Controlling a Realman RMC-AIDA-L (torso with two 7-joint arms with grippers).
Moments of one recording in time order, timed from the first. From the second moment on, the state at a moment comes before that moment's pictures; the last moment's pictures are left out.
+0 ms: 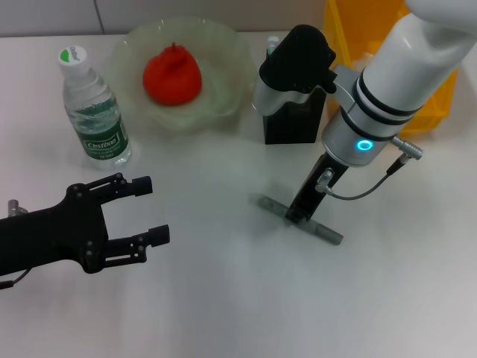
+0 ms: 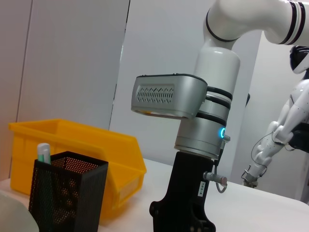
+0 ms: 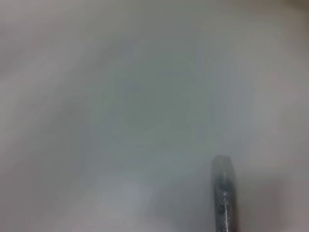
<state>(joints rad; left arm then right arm) -0.38 -1.98 0.69 0.40 1.87 1.77 -1.00 1.00 2.09 -1.62 -0.73 -2.43 -1.33 2.53</state>
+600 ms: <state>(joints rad) -0.39 -1.99 0.68 0.40 1.87 1.78 -1.00 0.98 2.08 -1.55 -0.81 -2.43 -1.37 2.53</state>
